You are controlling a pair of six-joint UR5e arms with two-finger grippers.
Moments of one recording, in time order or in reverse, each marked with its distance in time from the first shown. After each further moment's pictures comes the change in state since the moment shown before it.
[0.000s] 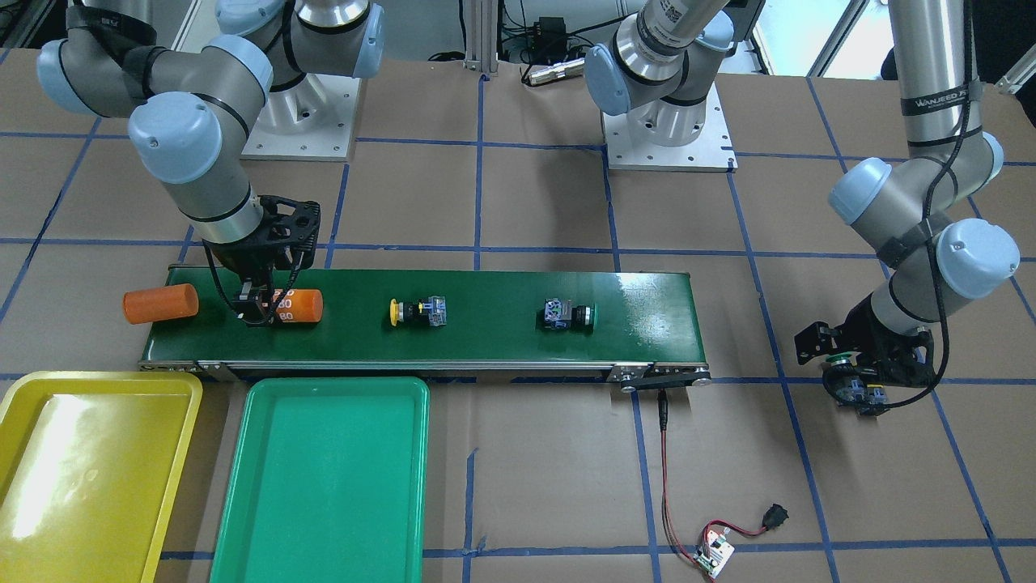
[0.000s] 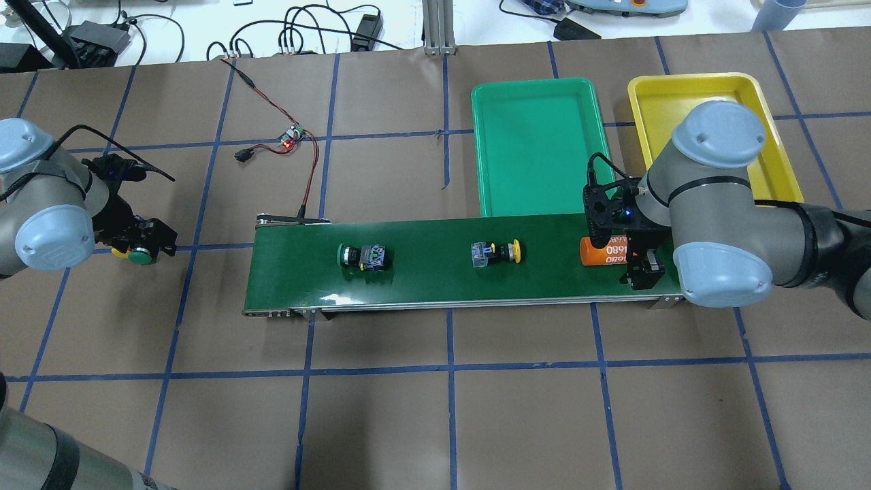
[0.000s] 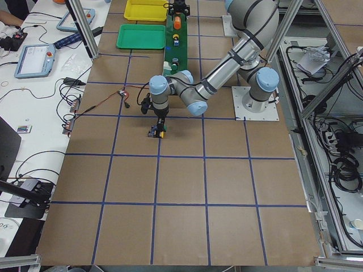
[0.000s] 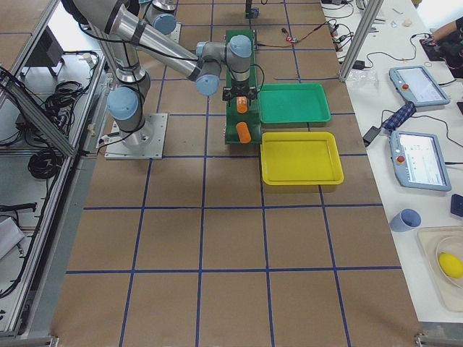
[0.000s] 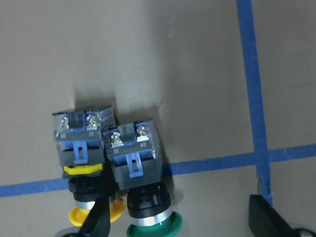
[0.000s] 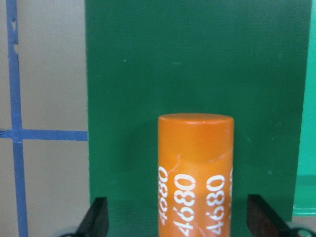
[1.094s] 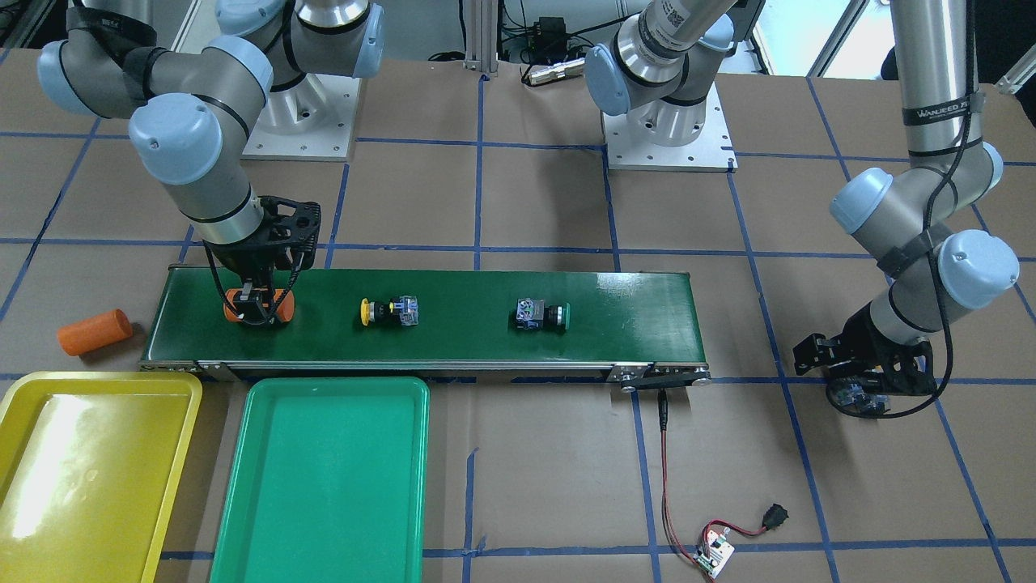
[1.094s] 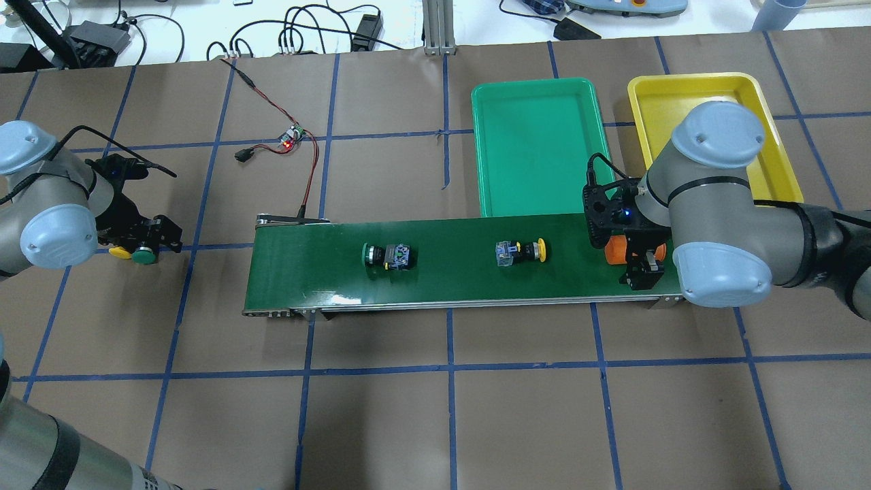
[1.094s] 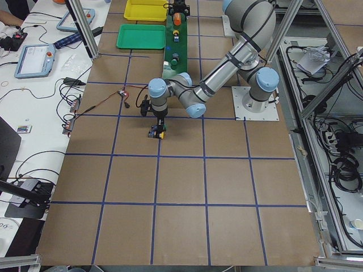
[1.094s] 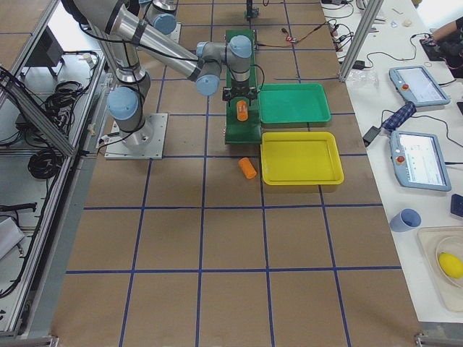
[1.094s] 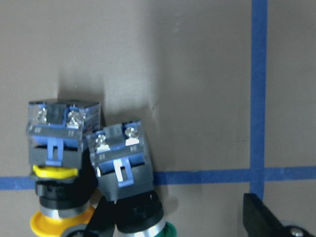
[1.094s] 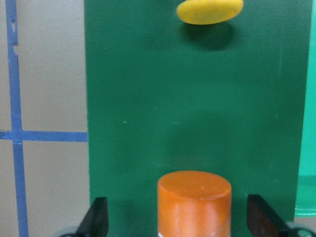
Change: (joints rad) left arm 0.001 -0.035 0.027 0.006 -0.038 -0.040; right arm 0.000 0.002 0.000 0.000 0.002 0.002
